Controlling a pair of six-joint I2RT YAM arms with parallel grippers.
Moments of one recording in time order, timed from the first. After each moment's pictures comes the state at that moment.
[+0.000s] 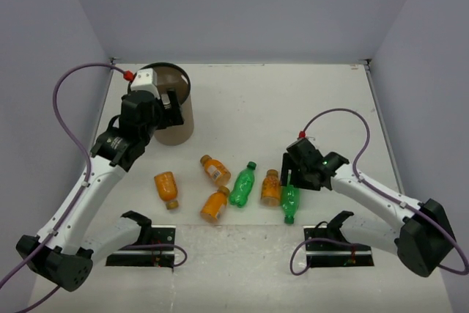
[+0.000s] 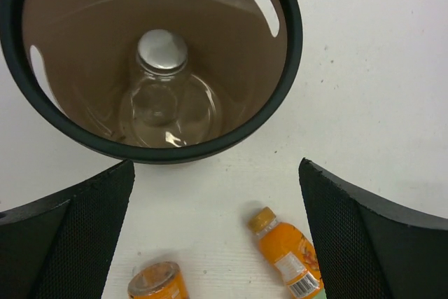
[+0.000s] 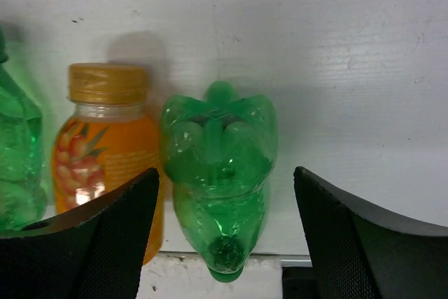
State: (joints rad) left arm -0.40 1.00 1.10 -0.56 -0.33 -0.37; right arm 0.65 1.07 0.66 -0.75 0.17 0.77
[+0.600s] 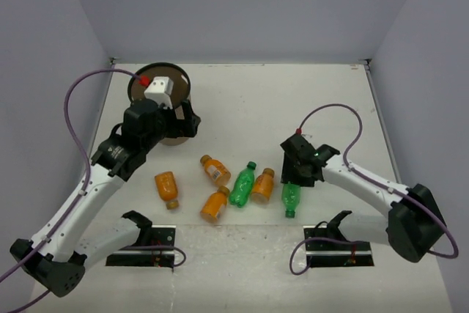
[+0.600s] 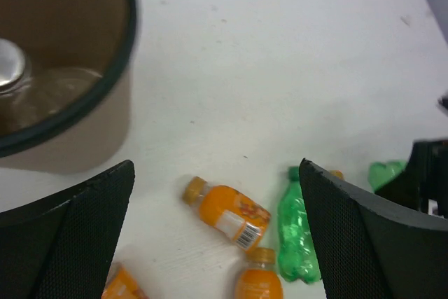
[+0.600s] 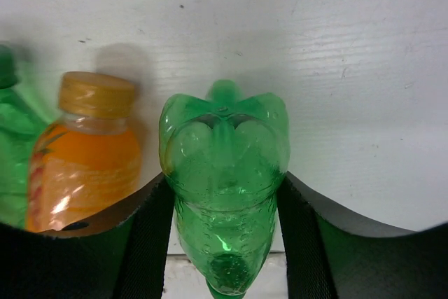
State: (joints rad) left arm -0.48 0.95 1.06 -0.54 -0.14 -0.35; right arm 0.65 1.24 0.72 -0.76 0.18 0.79
